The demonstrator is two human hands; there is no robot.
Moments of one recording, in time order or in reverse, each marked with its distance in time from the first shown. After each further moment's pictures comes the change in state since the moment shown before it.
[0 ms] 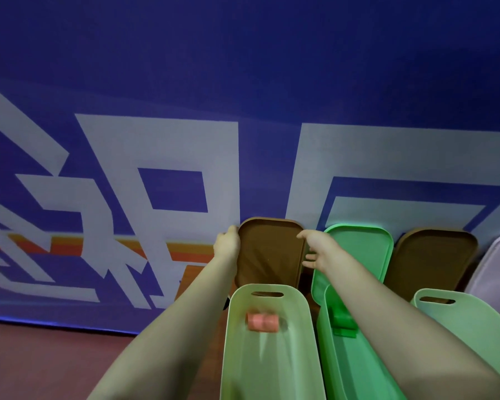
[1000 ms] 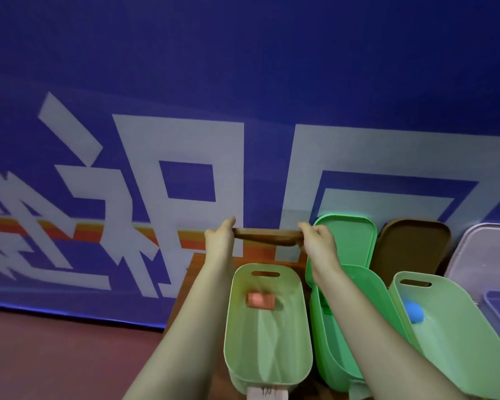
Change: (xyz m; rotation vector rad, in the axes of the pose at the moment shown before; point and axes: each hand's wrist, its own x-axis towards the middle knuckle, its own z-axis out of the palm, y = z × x) left_hand -0.073 -0.024 -0.036 -0.386 0.071 0.054; right_hand -0.097 0.040 -0.012 0.060 0.136 -0.406
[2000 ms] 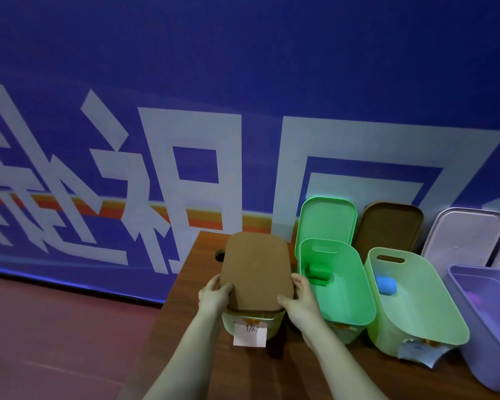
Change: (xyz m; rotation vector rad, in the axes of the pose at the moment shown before) left_hand -0.078 -0.158 -0.082 0.314 -0.017 -0.052; right_hand -0.113 0.123 -0.078 -0.140 -0.341 0.044
